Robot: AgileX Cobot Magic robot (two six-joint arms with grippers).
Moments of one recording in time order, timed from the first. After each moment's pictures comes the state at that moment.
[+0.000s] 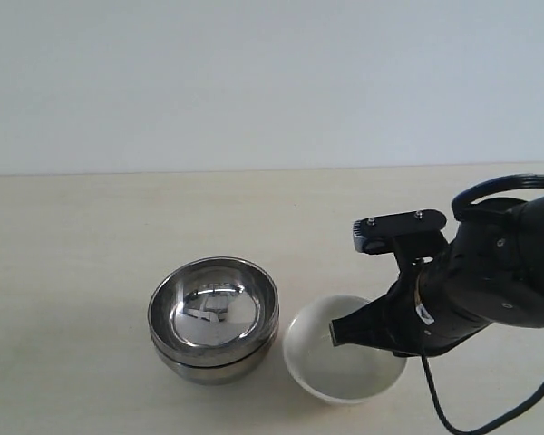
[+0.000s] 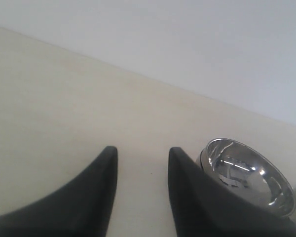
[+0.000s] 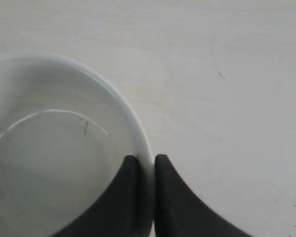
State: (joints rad) left arm -0.07 0.00 0.00 -0.30 0.29 -0.08; right arm 0.64 1.67 -0.78 -0.59 0.37 0.94
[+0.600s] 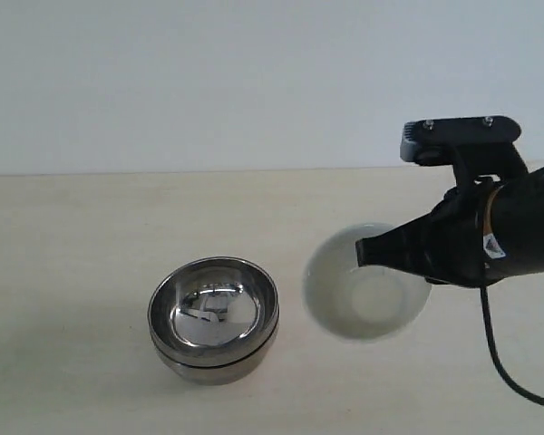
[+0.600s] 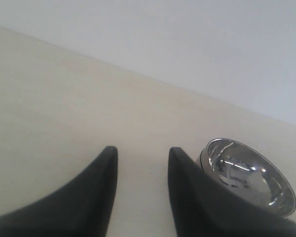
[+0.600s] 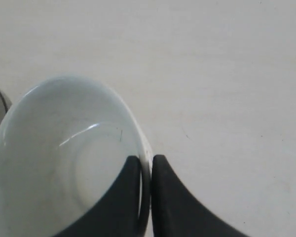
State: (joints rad) left arm -0.07 0.00 0.00 -0.30 0.29 -0.08; right arm 0.64 1.35 -0.79 -0.63 0.46 0.95
